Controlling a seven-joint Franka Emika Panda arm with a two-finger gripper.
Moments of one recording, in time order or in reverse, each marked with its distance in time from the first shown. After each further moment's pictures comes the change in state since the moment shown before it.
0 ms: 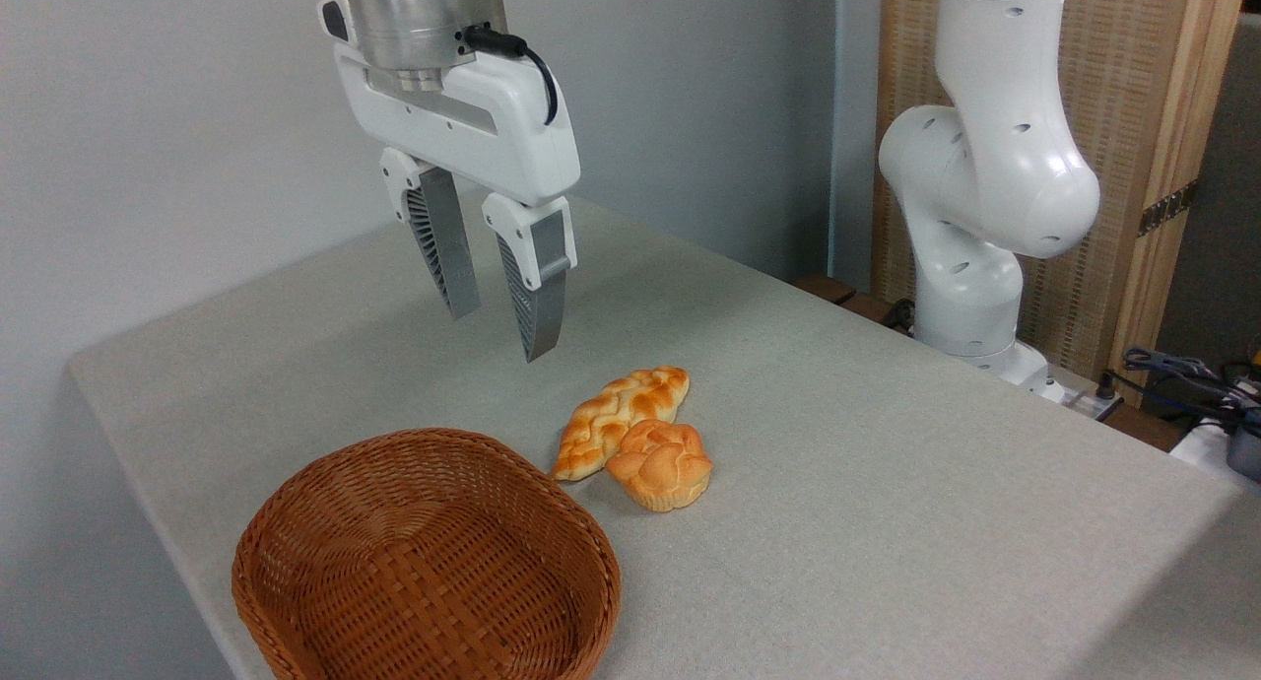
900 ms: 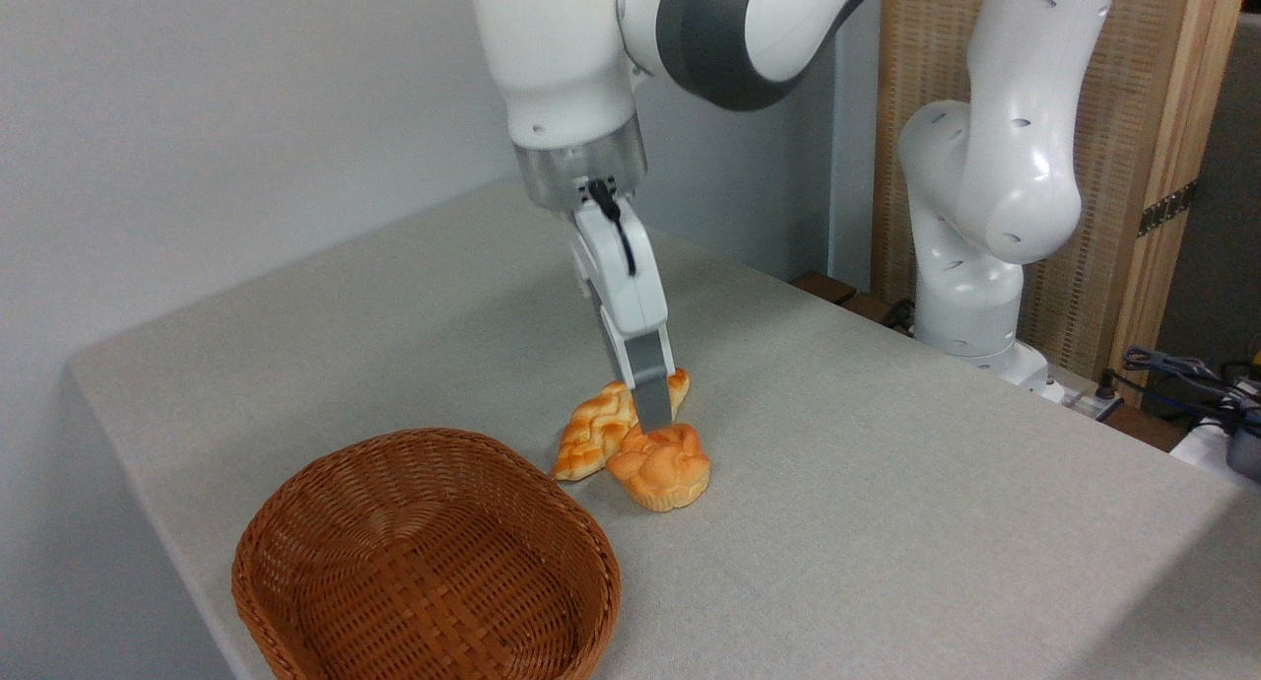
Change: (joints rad) arm -0.294 -0.268 0.261 -0.527 0.156 0.205 0.385
